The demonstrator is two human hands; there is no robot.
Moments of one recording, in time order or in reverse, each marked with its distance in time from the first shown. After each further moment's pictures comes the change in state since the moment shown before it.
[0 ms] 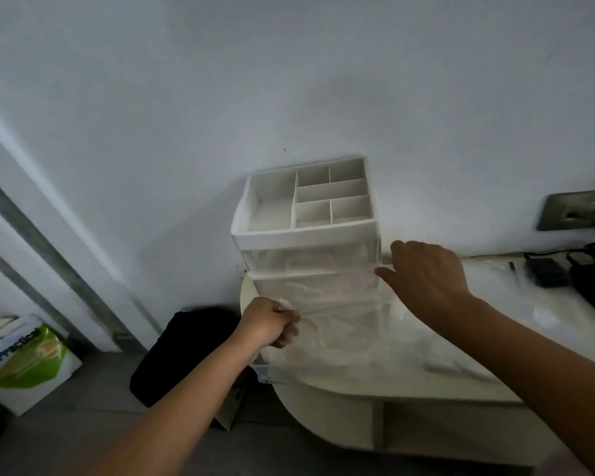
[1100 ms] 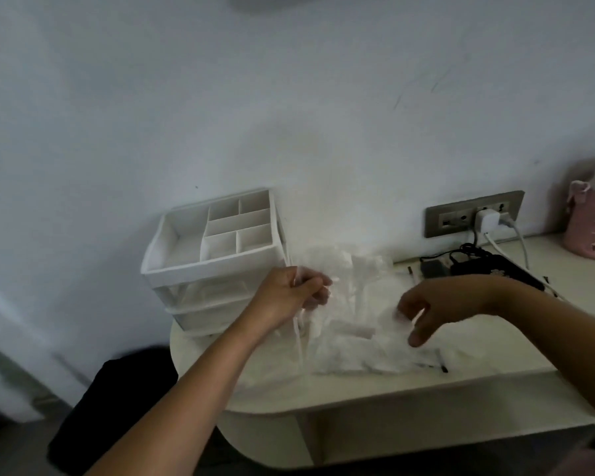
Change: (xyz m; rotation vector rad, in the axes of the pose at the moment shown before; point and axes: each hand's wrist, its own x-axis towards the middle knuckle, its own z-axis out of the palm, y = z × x) left_hand -0.035 0.103 0.108 -0.076 -0.296 0.544; right_hand -0.039 0.173 -0.026 0.388 -0.889 -0.017
